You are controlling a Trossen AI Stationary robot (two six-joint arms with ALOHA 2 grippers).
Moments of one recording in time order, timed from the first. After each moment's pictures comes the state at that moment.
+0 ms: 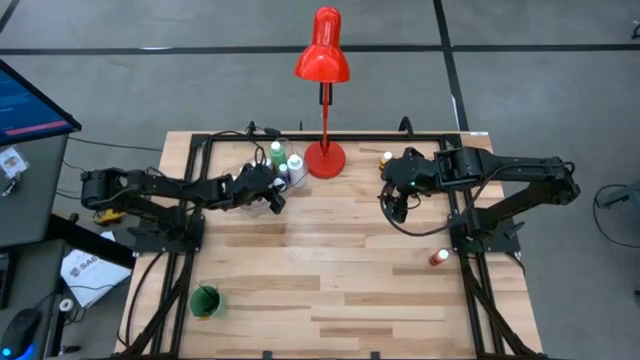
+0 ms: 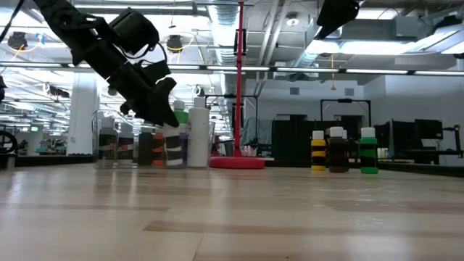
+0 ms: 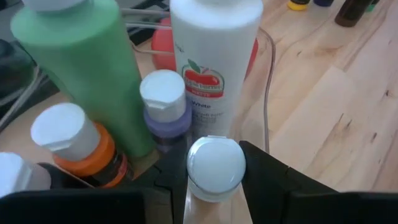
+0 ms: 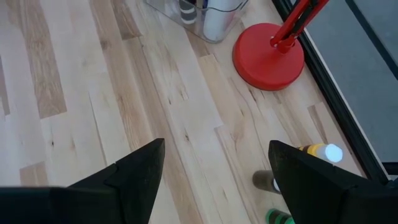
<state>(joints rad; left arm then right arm) 0.23 1.28 0.50 0.12 -0.43 -0.32 0.04 1.28 1.42 -1.11 0.31 0.26</state>
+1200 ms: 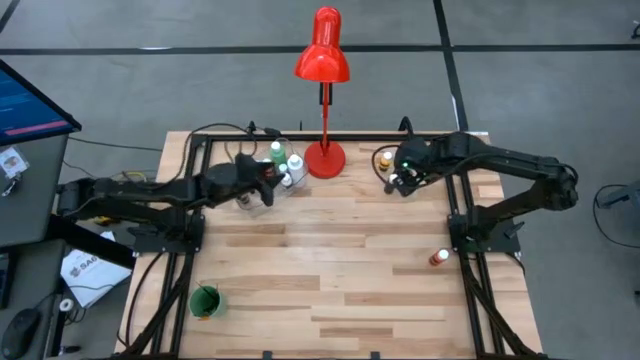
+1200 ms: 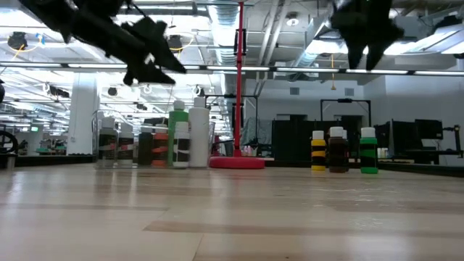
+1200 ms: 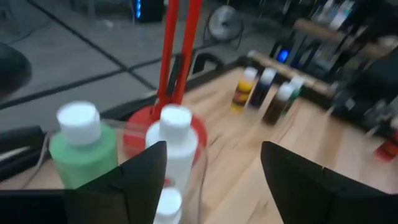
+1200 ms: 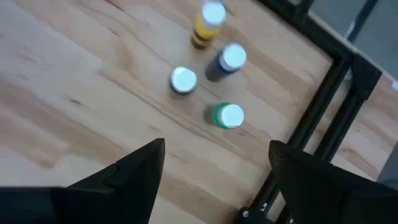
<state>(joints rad) 0.20 1.00 0.50 0.20 -0.41 -0.33 -0.22 1.29 1.34 -1.45 0.37 0.71</state>
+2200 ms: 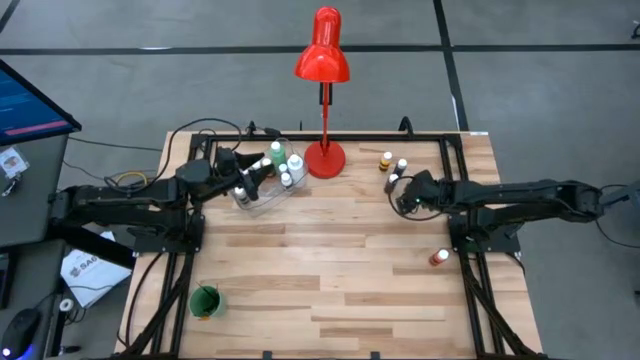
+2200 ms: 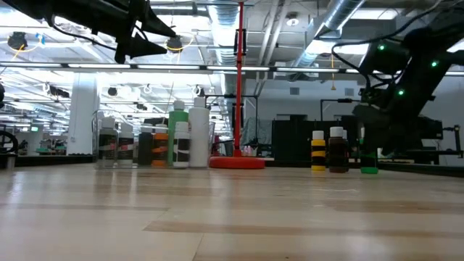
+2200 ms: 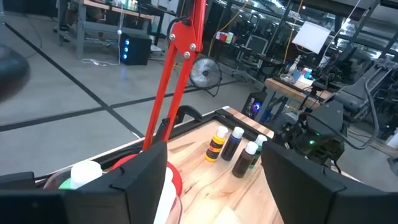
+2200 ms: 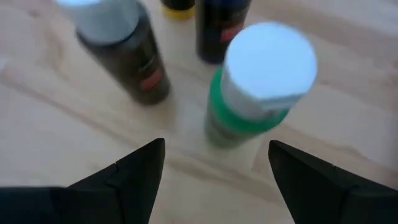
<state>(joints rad) 0.18 0.77 0.50 0.20 -0.42 -0.35 -0.24 1.00 0.38 -0.51 0.49 0.79</state>
